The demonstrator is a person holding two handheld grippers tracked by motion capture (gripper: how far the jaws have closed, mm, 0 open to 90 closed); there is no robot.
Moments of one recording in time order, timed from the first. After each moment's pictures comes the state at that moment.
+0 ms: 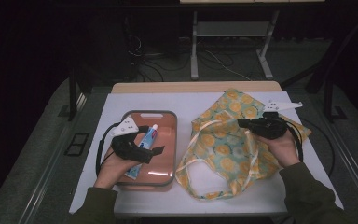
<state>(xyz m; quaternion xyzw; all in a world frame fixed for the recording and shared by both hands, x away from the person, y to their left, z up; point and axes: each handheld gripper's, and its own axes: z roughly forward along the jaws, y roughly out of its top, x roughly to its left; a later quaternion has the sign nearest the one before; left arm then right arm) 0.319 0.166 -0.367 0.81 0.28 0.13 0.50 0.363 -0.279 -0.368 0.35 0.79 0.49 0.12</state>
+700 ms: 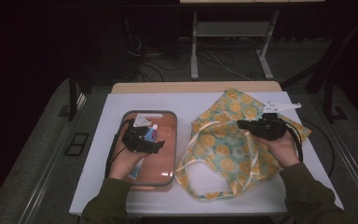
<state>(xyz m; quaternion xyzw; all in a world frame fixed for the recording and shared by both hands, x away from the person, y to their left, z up) 0.359 0.149 -0.403 0.84 0.38 0.16 0.36 0.363 -0.279 -0.371 0.35 0.79 0.49 0.12</state>
